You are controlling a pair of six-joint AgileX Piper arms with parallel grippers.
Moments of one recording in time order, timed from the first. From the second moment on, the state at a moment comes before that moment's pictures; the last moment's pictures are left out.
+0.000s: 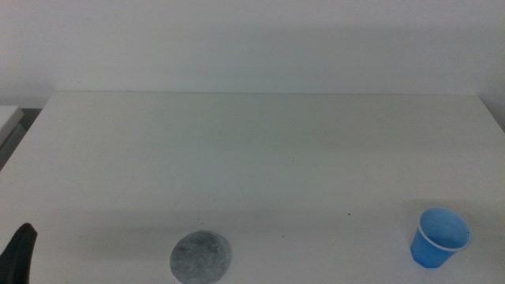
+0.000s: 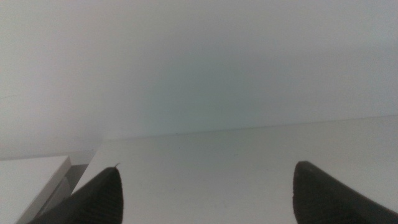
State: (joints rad) left arm -0.09 0.00 0.00 0.10 0.08 -0.07; right arm -0.01 0.00 0.00 -0.04 0.17 0.12
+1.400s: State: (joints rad) left arm -0.09 0.00 0.00 0.10 0.08 -0.07; right arm 0.05 1.24 -0.91 0.10 1.13 0.16
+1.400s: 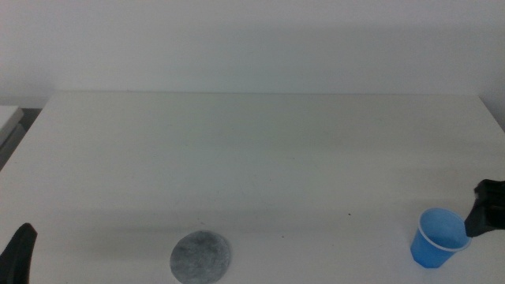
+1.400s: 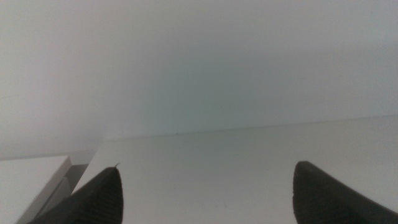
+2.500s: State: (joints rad) left arm -0.09 0.00 0.00 0.10 0.08 -0.07; right arm 0.41 1.61 -1.16 -0.02 0.94 0.35
